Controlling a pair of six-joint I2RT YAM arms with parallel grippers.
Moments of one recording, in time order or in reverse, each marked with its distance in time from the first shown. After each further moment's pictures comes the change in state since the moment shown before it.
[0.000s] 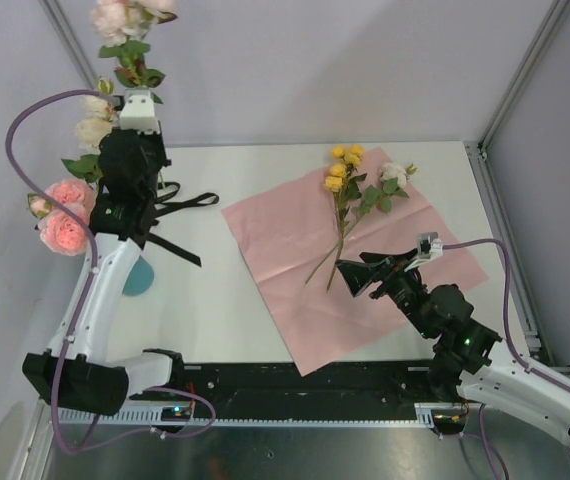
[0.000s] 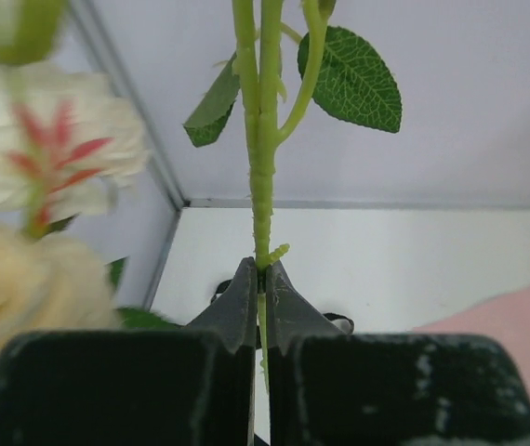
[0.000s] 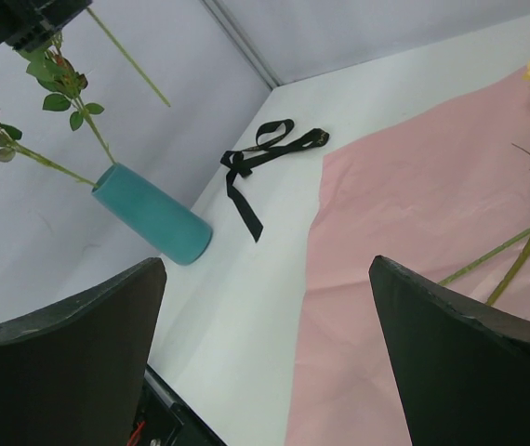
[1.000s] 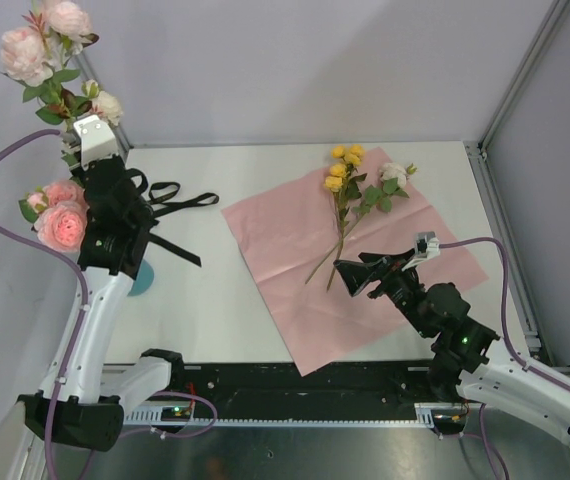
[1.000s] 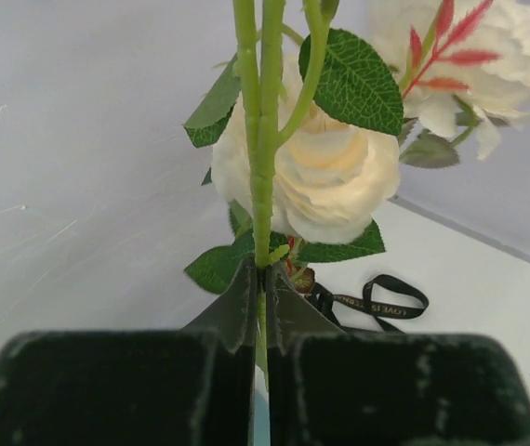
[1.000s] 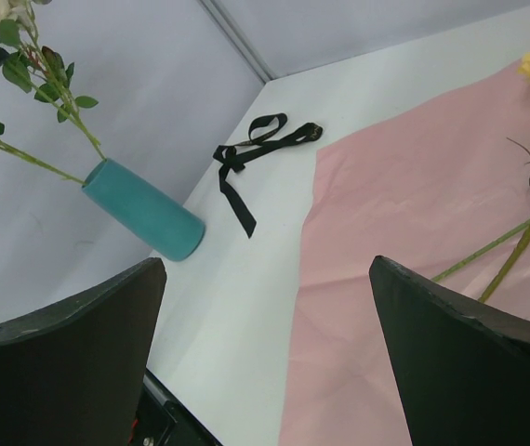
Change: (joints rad) left arm 0.000 -0.204 -0.152 0.072 -0.609 0.017; right arm -0.006 0.023 0.000 0.000 0.000 -0.003
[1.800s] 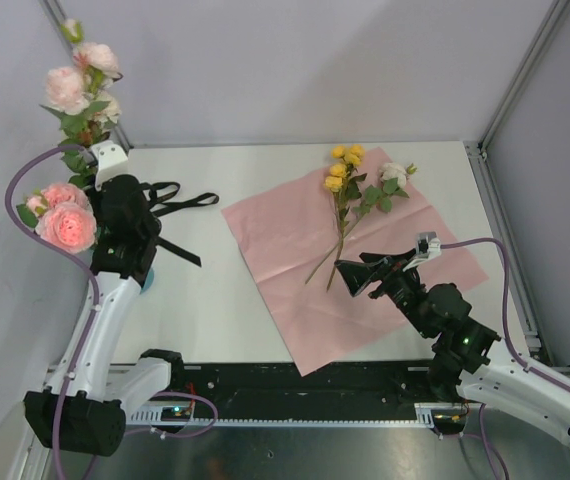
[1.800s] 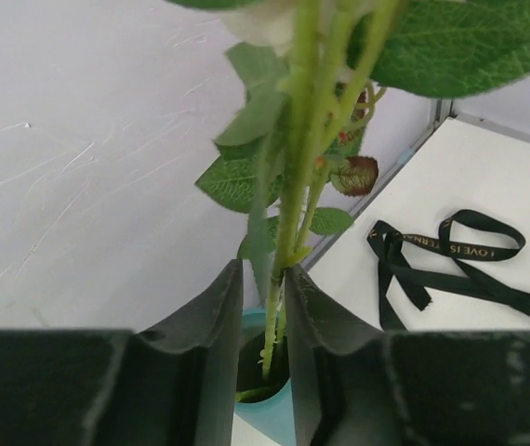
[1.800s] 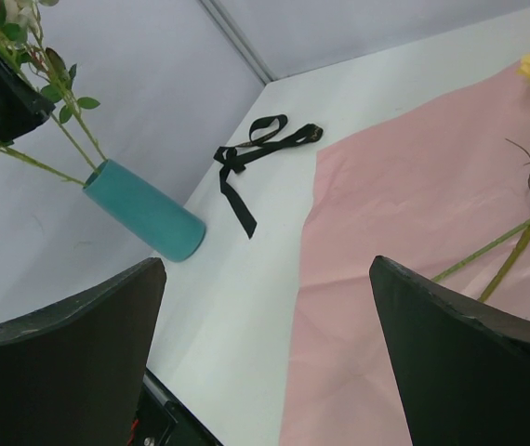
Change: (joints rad) left arm 0.037 -0.030 -0.183 -0.009 -0.079 0.039; right arm -0.002 -0.010 0.000 -0.005 0.000 0.000
